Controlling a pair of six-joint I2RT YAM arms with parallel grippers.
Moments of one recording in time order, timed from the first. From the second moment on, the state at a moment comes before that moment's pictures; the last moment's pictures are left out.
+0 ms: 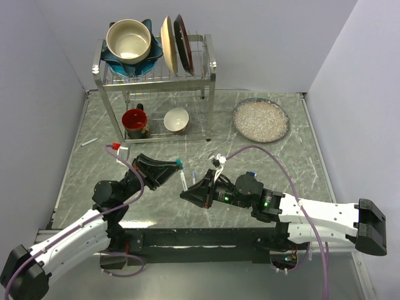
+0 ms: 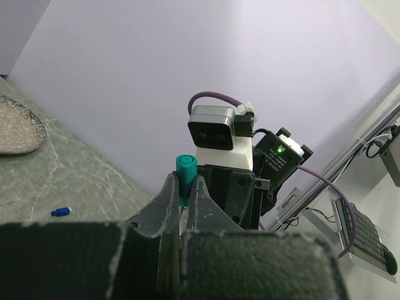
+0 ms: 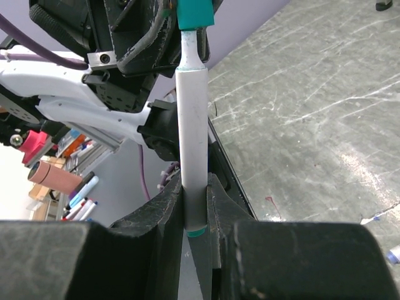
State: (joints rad) left arm -0.68 0.66 0.25 0.93 0.36 -0.96; right arm 1.21 0.96 0.56 0.37 -0.06 0.62
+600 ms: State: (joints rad) left arm -0.69 0.56 0.21 0.78 0.39 -0.95; right arm 1.22 0.97 0.66 0.23 0.01 0.54
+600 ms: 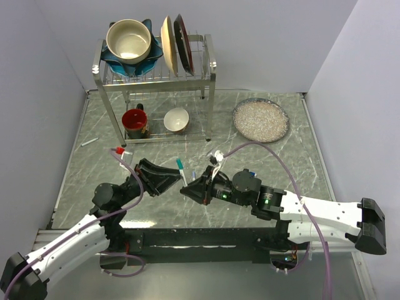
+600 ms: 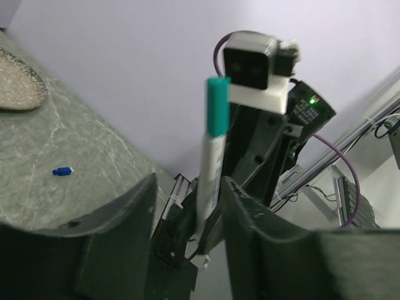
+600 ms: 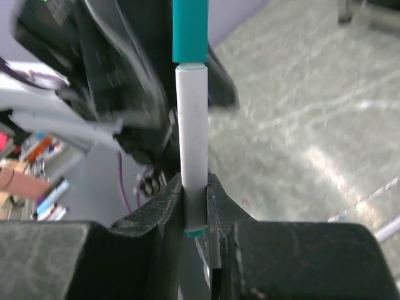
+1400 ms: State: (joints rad) left arm -0.69 0.56 0.47 0.54 0.52 -0.79; right arm 1.21 0.94 0.68 0.26 -0.08 0.52
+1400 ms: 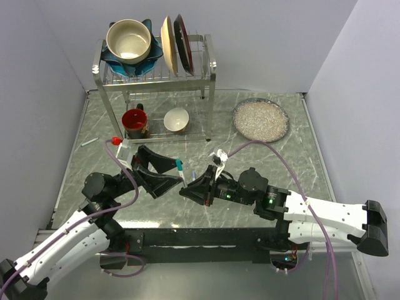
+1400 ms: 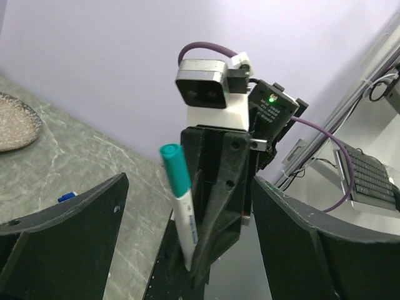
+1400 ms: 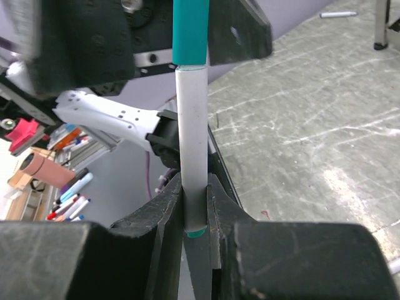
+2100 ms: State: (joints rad) left arm -0.69 0.62 0.52 0.52 0.54 -0.76; right arm 1.22 0.91 0.66 0.27 -0.14 0.53
